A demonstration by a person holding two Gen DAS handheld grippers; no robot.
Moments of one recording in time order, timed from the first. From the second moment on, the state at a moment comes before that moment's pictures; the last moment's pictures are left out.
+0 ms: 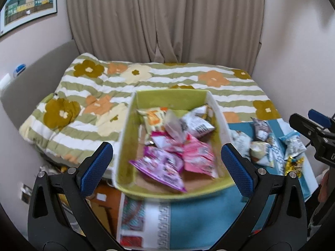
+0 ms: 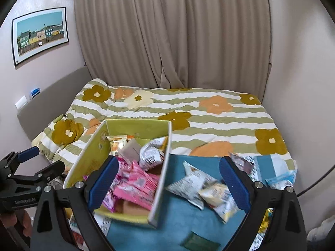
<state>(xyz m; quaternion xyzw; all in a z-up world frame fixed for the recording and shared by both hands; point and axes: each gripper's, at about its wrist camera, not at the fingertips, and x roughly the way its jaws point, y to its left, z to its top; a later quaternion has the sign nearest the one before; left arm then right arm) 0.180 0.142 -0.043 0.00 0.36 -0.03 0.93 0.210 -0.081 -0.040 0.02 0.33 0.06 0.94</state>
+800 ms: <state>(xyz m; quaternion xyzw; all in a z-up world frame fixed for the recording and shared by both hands) 0.106 -0.079 -0.158 0.07 0.45 -0.14 0.88 0.103 -0.276 -0.110 0.02 0.38 -0.01 0.92</state>
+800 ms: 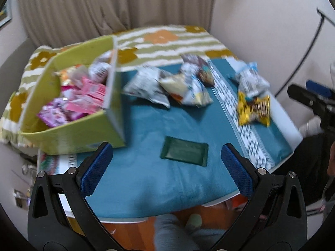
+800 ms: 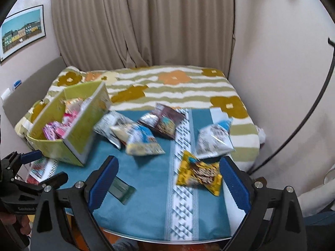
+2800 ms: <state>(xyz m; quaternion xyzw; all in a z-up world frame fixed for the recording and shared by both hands) 0.177 -0.106 -0.281 0.13 0.55 -0.21 0.80 0.213 -0.336 -0.280 0.10 0.51 -0.06 0.85</state>
